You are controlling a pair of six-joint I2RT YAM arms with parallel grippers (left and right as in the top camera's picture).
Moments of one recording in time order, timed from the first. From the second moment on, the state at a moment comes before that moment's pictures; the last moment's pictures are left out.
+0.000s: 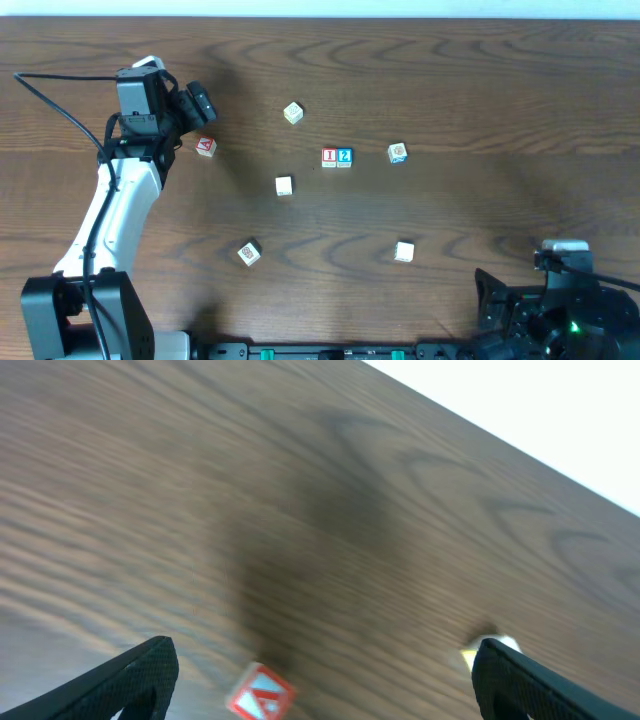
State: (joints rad) left arm 0.05 1.57 1.07 -0.23 0.08 -0.42; right arm 0.32 0.49 1.13 -1.42 0.15 0.27
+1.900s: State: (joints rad) left arm -0.02 2.09 1.70 -1.12 -0.01 -1.36; right arm 0.32 0.49 1.13 -1.42 0.15 0.27
